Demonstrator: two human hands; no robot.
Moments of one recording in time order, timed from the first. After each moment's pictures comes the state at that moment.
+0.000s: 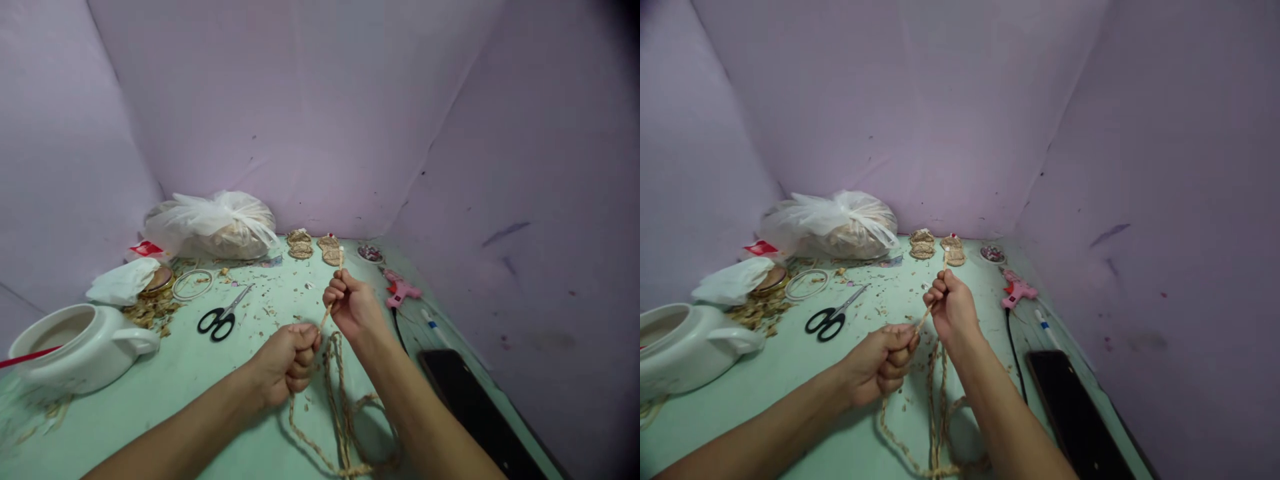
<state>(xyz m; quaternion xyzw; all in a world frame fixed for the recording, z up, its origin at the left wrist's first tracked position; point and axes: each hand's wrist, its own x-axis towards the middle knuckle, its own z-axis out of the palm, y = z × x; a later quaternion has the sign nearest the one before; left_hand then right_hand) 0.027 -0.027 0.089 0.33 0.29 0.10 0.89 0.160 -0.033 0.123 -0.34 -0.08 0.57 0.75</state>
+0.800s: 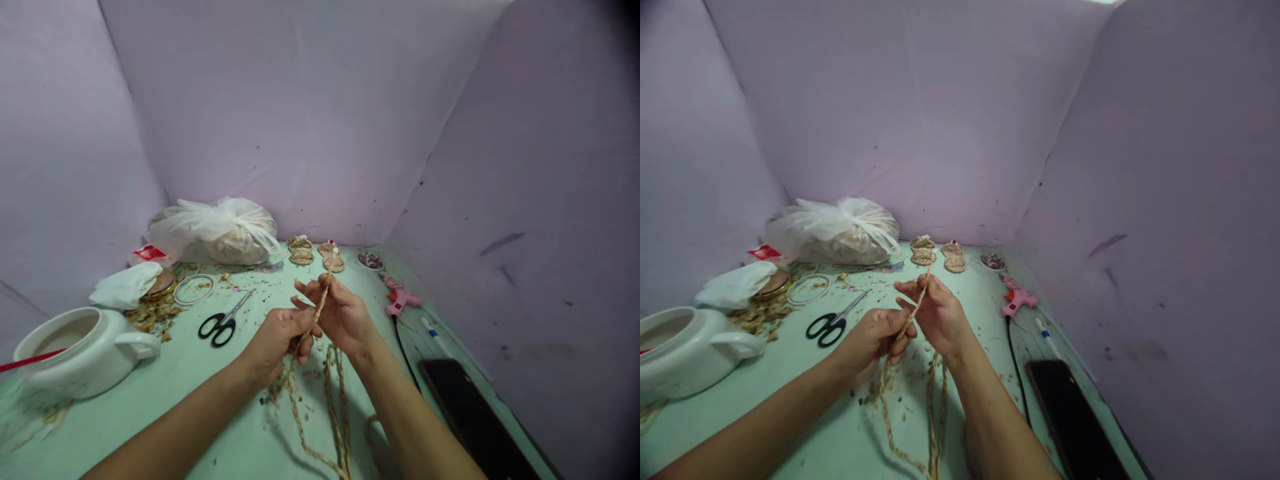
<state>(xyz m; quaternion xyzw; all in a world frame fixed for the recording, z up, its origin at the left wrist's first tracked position) 0.025 -0.012 0.102 0.53 0.27 0.25 0.77 0.149 -0.033 0.110 -0.21 -0.27 0.64 0.69</state>
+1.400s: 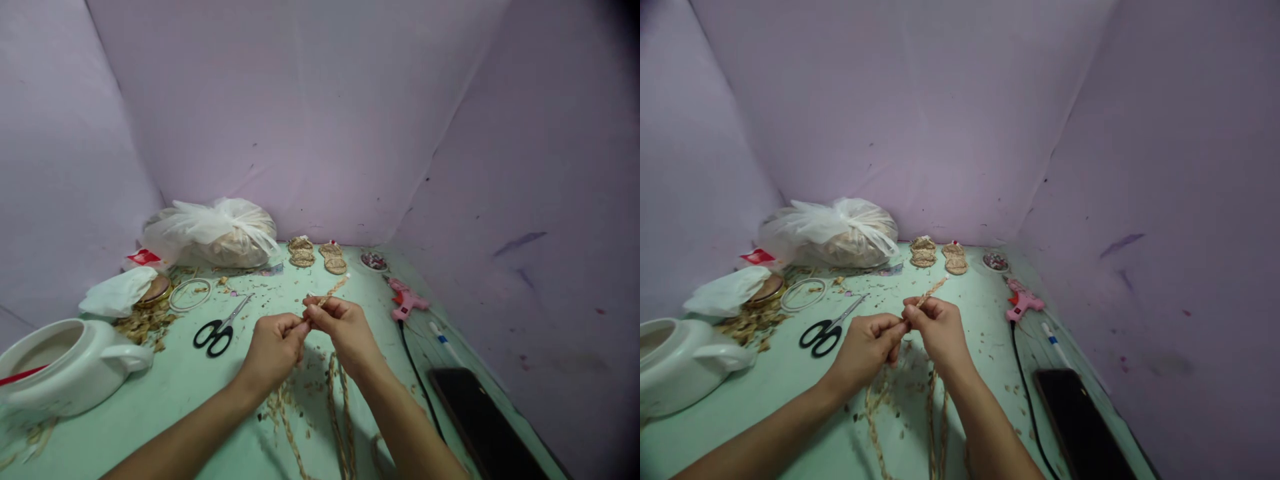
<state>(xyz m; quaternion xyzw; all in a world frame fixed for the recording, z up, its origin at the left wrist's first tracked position) 0.028 -0.006 0.095 0.70 0.41 0.29 0.51 0.144 -0.039 0.102 -0.51 -0.32 0.47 0.65</state>
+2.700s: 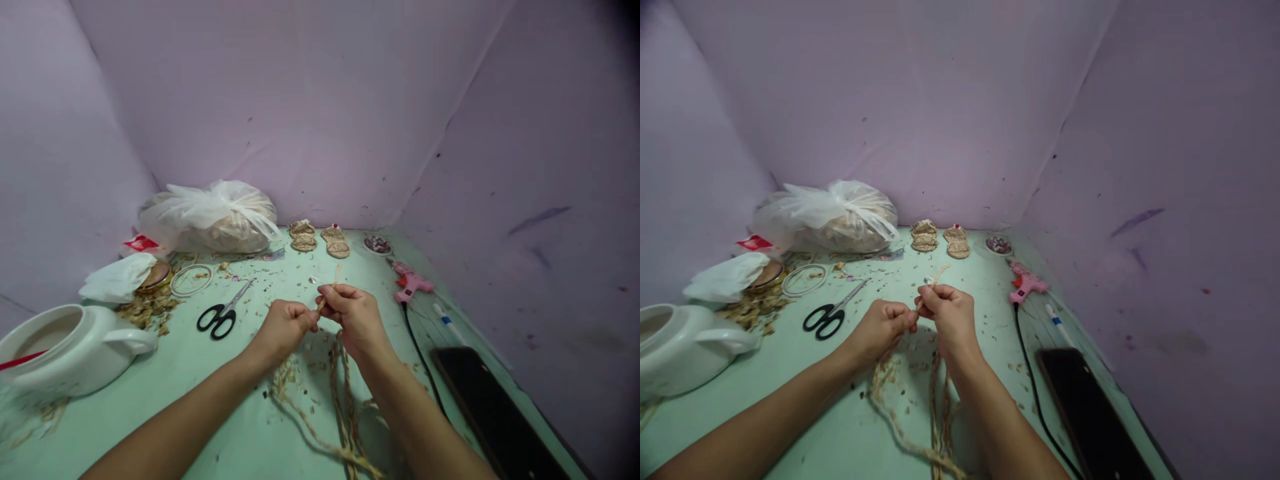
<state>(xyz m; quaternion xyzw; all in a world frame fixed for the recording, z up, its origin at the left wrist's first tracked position) 0.034 0.005 0.077 0.62 0.38 0.21 0.66 0.148 -0.038 0.094 -0.54 -0.21 0.45 0.68</state>
